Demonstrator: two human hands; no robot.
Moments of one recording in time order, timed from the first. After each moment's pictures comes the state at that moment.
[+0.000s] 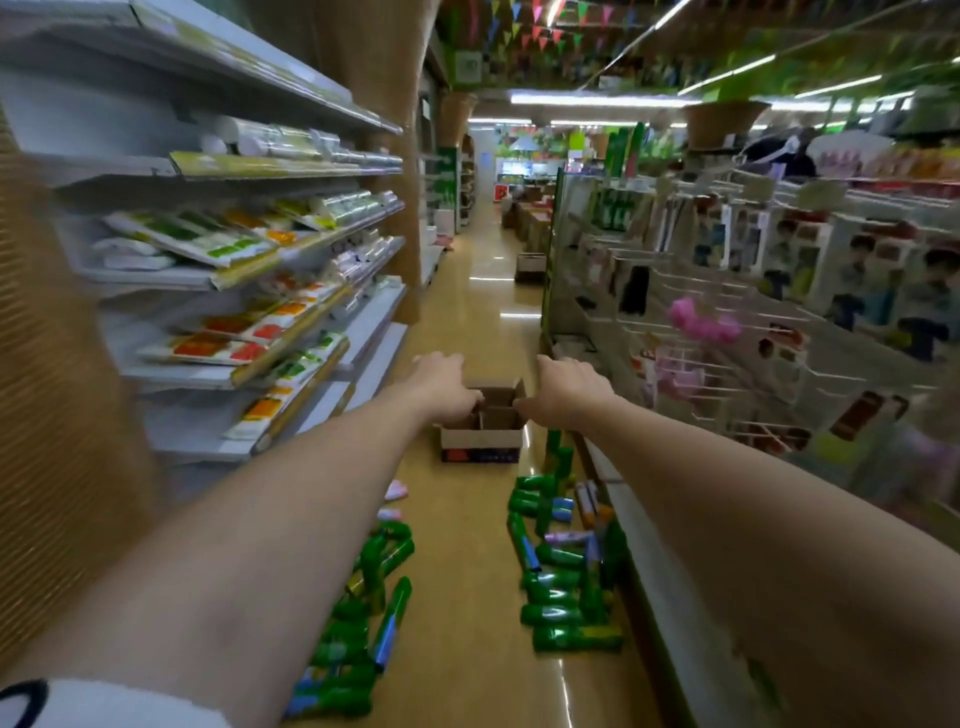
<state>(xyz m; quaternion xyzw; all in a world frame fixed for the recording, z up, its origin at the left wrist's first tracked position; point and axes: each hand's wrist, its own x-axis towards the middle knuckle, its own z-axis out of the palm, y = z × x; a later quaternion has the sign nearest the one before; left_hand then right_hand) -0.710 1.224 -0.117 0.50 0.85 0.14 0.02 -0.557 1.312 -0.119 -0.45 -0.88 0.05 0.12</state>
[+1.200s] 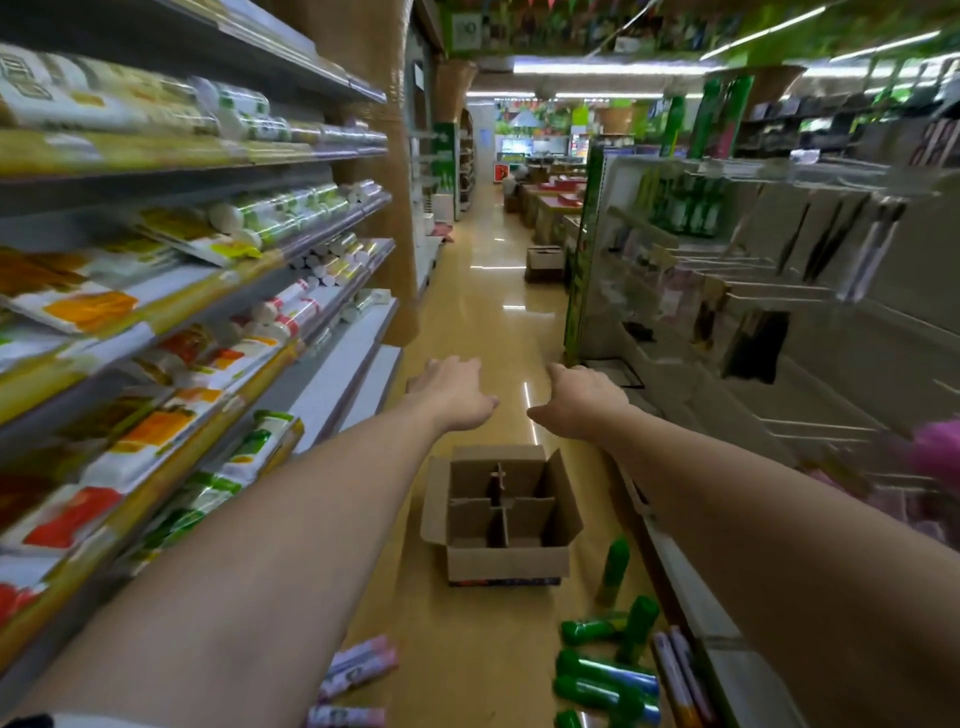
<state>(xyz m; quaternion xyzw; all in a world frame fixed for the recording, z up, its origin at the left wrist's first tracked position) -1.199 1.823 -0.127 0.52 0.85 0.11 0.02 -1.054 1.914 -0.134 -0.47 -0.88 0.07 0.09</state>
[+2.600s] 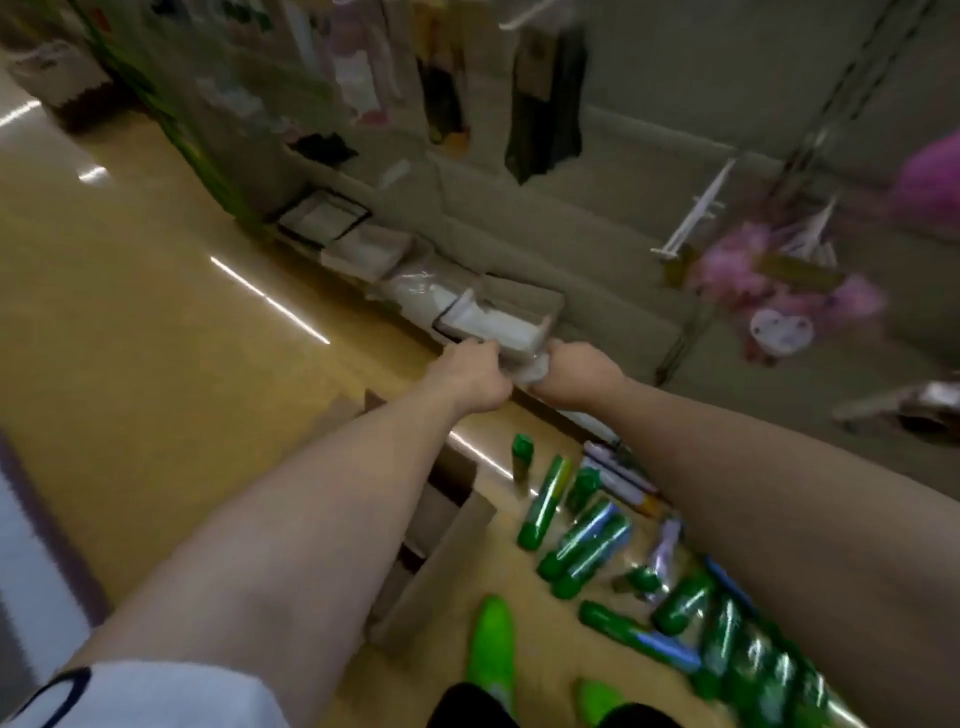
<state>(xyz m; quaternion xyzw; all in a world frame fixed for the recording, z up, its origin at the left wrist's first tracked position) -1.220 2.435 -0.367 0.80 0.56 -0.08 0.22 -1.071 2.399 -0.386 -0.75 -0.61 0.27 0.02</state>
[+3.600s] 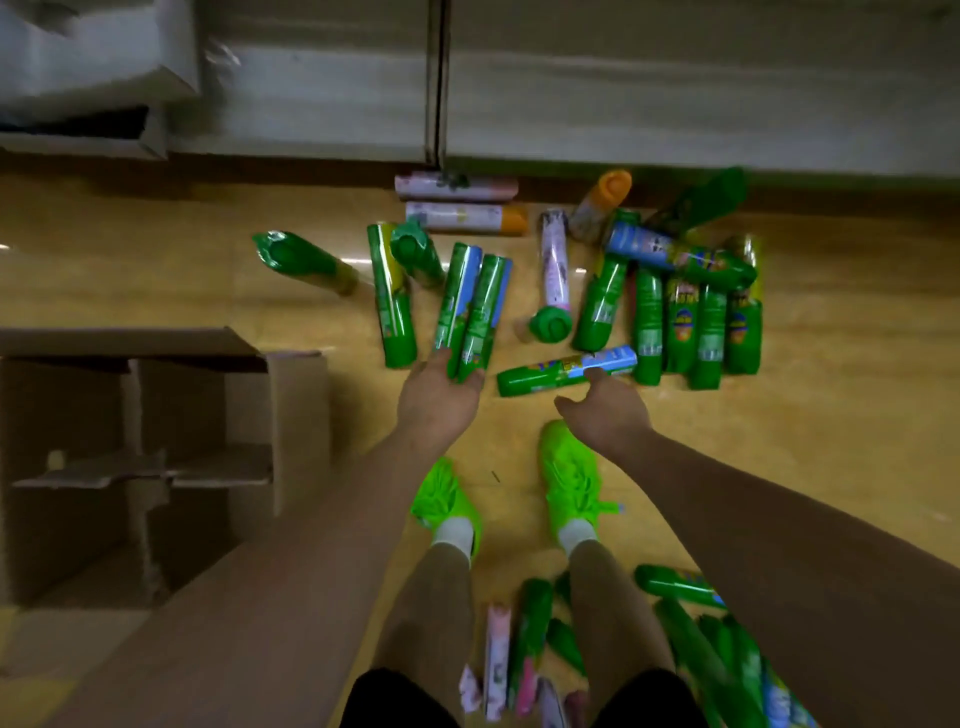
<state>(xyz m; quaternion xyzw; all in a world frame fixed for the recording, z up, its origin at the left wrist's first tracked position) -1.112 2.261 -0.821 0.72 0.51 -0.25 0.42 -1.002 2.102 -0.819 -0.88 -0.05 0.46 0.04</state>
